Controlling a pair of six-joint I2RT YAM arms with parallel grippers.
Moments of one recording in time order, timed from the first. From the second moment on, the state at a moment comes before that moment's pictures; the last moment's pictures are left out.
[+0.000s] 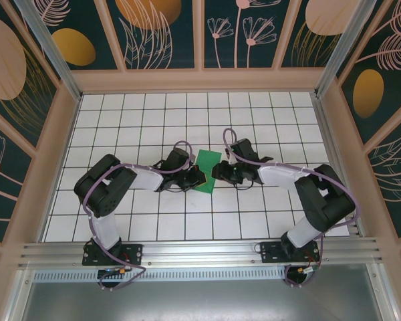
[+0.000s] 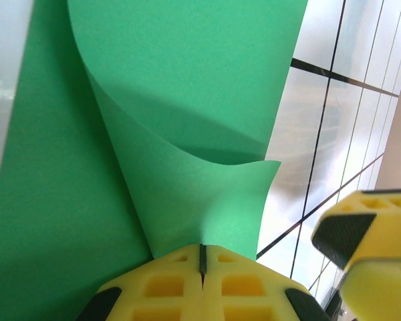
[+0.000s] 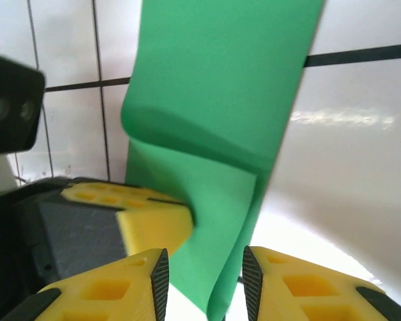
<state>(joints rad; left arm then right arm) -0.69 1.85 0.78 0.28 0.47 -1.06 0.57 1.59 0.76 -0.13 -0.41 0.73</state>
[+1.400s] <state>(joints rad) -0.69 1.83 0.77 0.32 0.50 -1.06 0.56 1.74 0.79 -0.07 -0.49 0.70</state>
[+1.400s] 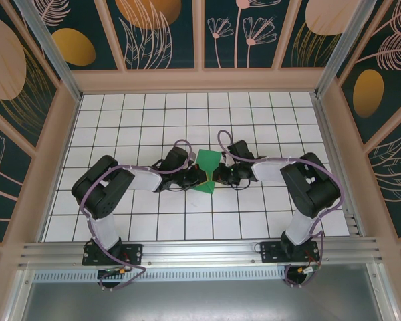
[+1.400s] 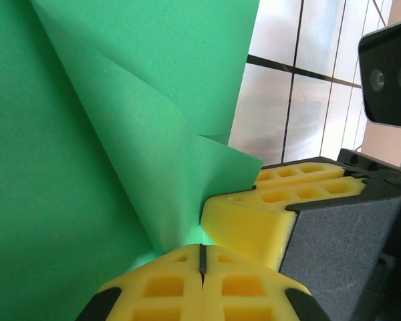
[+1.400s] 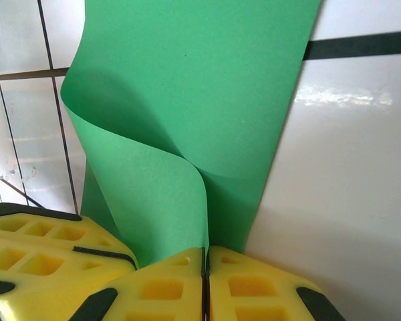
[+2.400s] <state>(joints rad) -0.69 1.87 0.77 0.33 0.50 -1.06 0.56 1.77 0.83 -0.07 -0.49 0.67</state>
